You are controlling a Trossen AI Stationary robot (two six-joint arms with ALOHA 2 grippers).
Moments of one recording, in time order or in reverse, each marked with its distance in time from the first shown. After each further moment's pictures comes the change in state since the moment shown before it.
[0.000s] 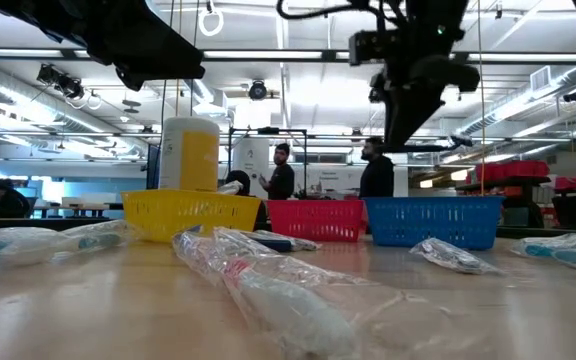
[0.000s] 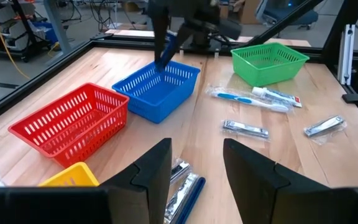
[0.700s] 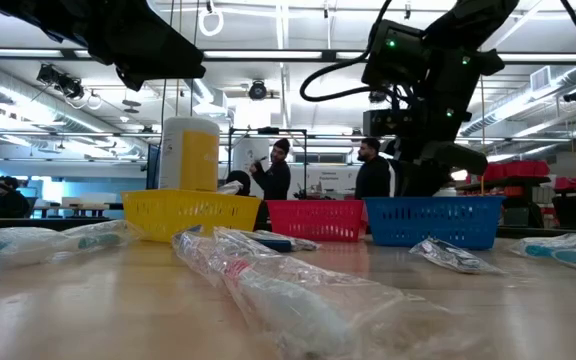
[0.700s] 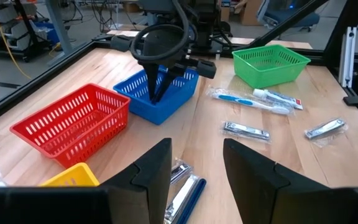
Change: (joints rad) left arm 0.001 0.000 0.000 0.003 -0.008 -0.005; right arm -0.136 -0.015 -0.346 0.413 -0.134 -0.132
